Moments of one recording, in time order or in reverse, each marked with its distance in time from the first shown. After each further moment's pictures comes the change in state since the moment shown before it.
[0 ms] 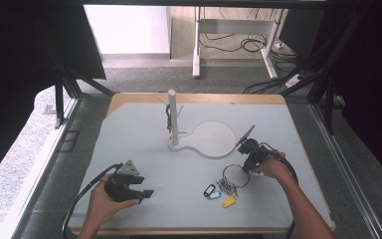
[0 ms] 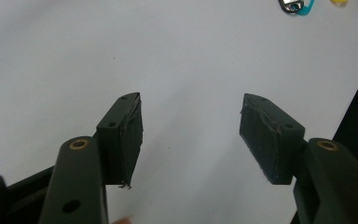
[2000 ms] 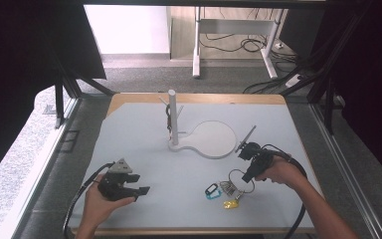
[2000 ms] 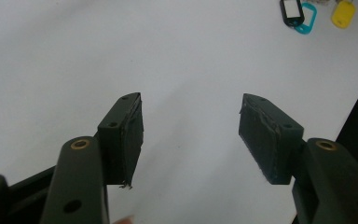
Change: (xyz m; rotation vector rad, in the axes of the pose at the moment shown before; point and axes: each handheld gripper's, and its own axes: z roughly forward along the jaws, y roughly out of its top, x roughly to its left) left arm 0.007 -0.007 -0.013 -0.065 0.014 -0.067; right arm 0.040 -0.017 -0.062 0.035 0.176 -0.107
